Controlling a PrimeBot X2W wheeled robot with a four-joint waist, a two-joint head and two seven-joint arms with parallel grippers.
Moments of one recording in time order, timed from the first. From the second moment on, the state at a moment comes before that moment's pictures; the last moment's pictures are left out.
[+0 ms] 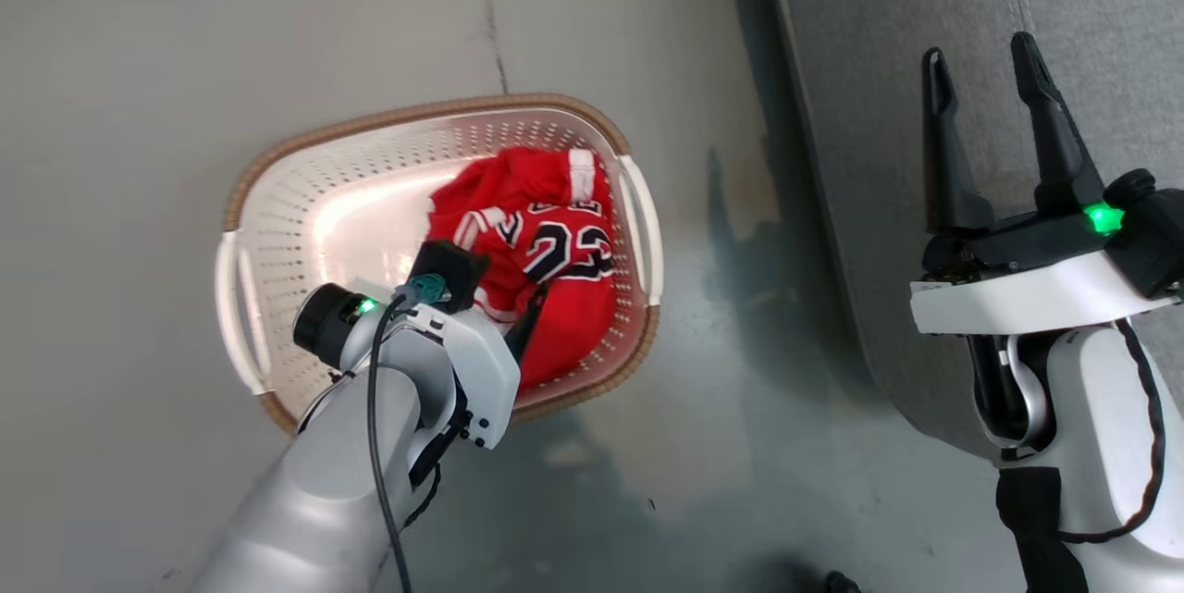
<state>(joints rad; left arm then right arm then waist) -0.70 0.05 -0.64 0.93 -0.36 -0.13 -0.10 -0.47 -0.05 0.08 0.13 0.20 0.13 -0.26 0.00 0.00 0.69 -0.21</state>
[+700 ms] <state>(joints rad) -0.83 0.10 -0.83 1.12 -0.56 -0.13 0.06 -0.50 -0.05 0.13 0.09 0.30 0.13 -0.26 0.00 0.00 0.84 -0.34</state>
